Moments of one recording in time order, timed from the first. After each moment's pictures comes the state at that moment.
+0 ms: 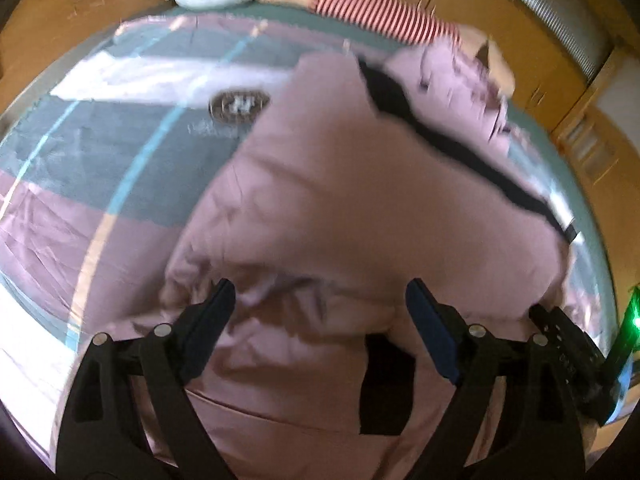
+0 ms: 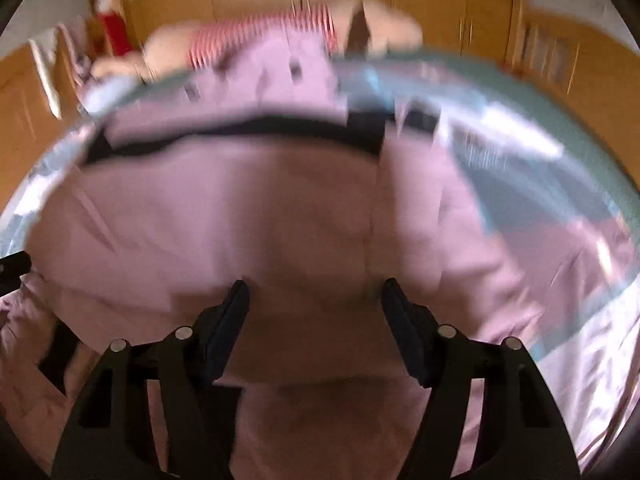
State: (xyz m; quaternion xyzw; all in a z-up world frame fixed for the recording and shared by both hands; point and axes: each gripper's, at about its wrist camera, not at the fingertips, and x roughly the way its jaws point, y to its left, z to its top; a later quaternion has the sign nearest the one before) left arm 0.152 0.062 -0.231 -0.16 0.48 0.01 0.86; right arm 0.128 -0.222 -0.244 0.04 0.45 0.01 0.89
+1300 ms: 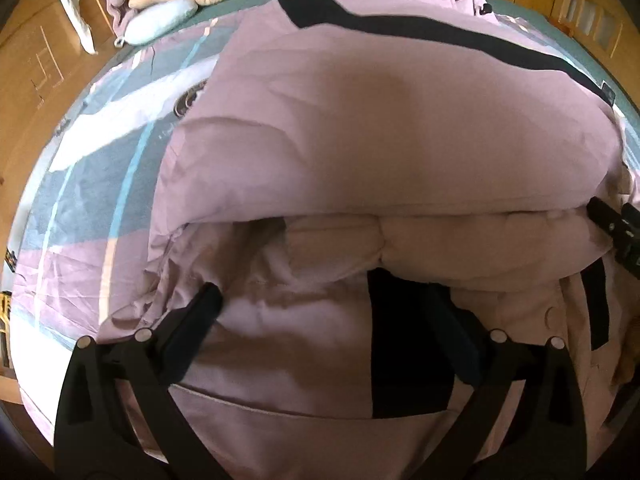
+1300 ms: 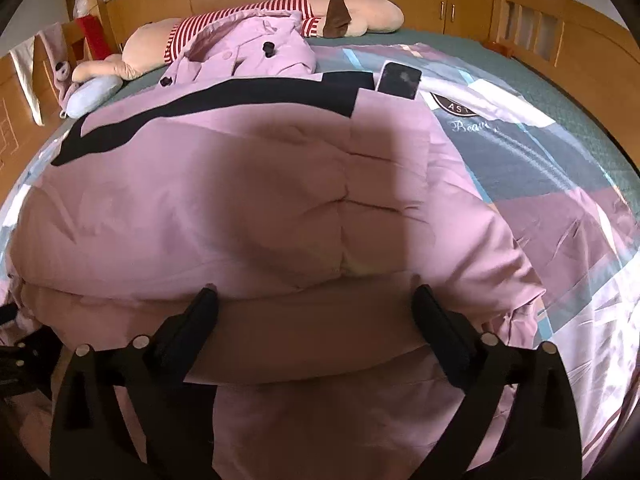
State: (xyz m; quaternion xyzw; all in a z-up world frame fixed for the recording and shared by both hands) left arm 0.151 0.001 -0.256 0.05 0.52 0.02 0.85; right arm 0.128 -0.227 -0.253 0.04 0.44 -0.02 0.90
